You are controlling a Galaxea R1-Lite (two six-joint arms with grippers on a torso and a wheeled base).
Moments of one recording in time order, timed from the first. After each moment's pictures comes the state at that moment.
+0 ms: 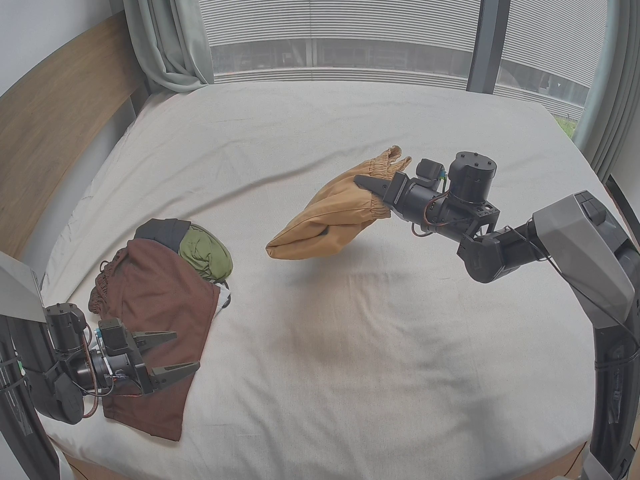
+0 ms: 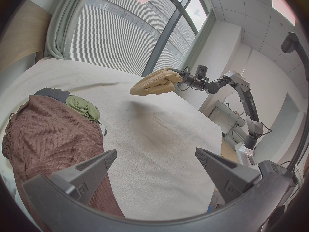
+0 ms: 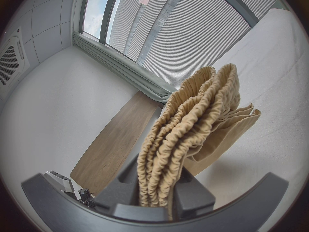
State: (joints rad) left arm 0.15 2.15 -0.15 -1.54 -0.99 0.13; right arm 0.37 2.39 -1.60 -0.87 0.51 0.71
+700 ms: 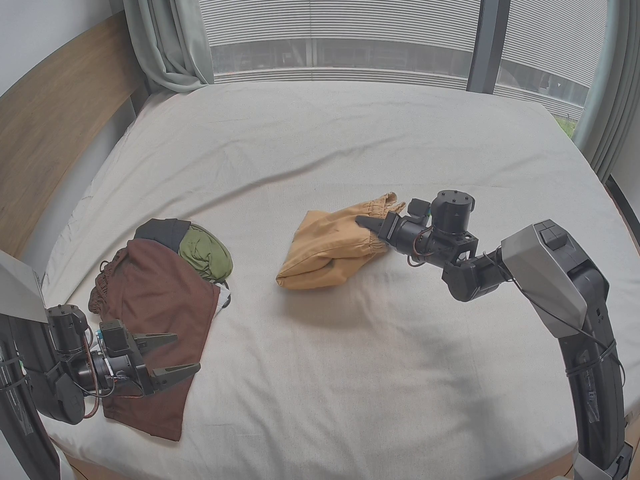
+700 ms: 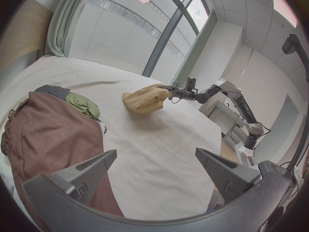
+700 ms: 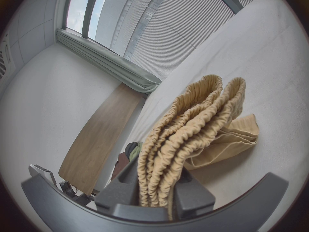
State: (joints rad) left arm 0.15 2.17 -0.15 -1.54 -0.99 0.13; right arm 0.33 2.61 -1.67 -0.84 0.51 0.69
